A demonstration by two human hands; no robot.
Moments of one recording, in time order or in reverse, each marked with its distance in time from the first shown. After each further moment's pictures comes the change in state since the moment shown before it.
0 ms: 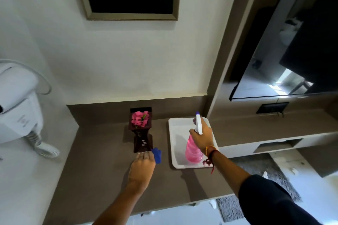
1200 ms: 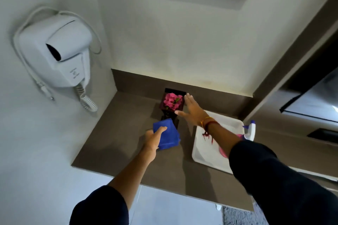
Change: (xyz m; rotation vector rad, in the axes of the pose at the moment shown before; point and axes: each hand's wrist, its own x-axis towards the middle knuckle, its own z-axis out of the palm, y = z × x) left_hand 0.026 -0.027 0.014 -1.778 0.053 -1.082; right_hand 0.067 -0.063 0.113 -0.493 -0.785 -0.361
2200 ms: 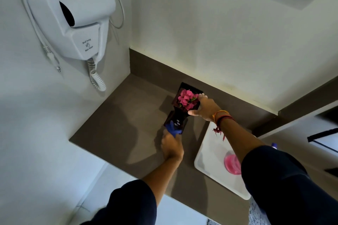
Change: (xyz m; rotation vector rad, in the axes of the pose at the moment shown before) left_hand 0.034 -0.058 0.078 0.299 0.512 0.163; right_hand 0.052 -0.015 -0.012 -0.190 -0.167 0.089
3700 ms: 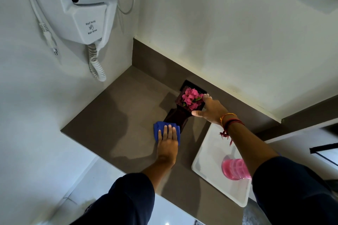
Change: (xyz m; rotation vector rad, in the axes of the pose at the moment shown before) left_hand 0.030 -0.061 0.021 0.810 -0.279 0.588; right_hand -0.007 -0.009 -0.004 -0.075 -0.052 -0.007
